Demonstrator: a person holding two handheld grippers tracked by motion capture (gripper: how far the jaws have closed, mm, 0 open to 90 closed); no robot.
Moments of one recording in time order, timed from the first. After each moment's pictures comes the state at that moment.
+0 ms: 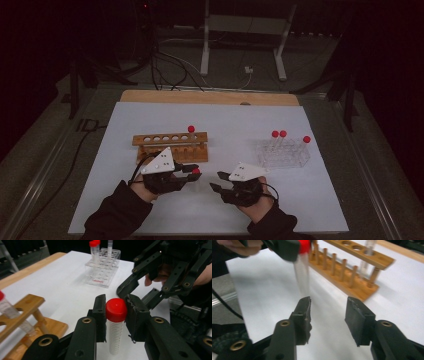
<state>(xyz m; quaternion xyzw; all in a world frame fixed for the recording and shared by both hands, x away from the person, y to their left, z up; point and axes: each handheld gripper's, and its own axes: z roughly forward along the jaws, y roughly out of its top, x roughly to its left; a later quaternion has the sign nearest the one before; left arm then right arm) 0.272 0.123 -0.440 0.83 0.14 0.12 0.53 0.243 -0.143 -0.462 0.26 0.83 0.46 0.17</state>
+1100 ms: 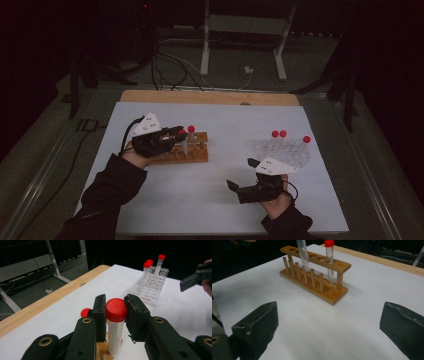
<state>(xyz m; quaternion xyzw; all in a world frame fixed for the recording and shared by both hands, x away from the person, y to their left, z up) 0.335 0.148 -0.400 0.79 0.22 0.21 0.54 0.249 -0.190 -0.460 0.32 0.77 0.51 0.20</state>
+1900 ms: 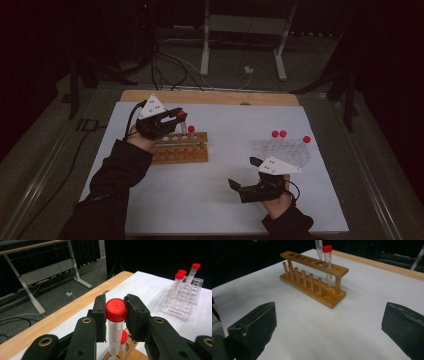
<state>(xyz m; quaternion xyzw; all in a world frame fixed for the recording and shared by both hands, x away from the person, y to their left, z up) 0.371 0.141 -0.389 0.77 0.25 0.27 0.52 0.249 -0.194 -0.458 0.32 0.76 0.52 0.20</state>
